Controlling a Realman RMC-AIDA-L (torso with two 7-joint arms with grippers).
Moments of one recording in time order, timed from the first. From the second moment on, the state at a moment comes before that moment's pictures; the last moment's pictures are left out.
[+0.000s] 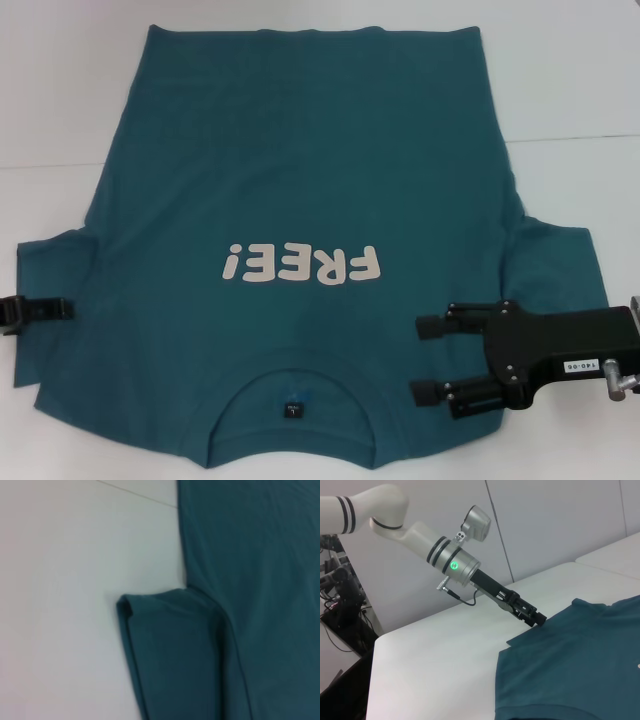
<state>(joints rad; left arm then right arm) -0.53 -1.94 -2.32 -0.71 -0.82 1.09 -2.41 0.51 2.08 -0.71 -0.78 -2.08 -1.75 1.47</state>
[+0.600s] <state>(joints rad) -0.53 -1.95 -2.32 -0.74 -0.83 1.12 -2.41 0.50 2.08 -0.71 -0.78 -2.08 -1.75 1.47</state>
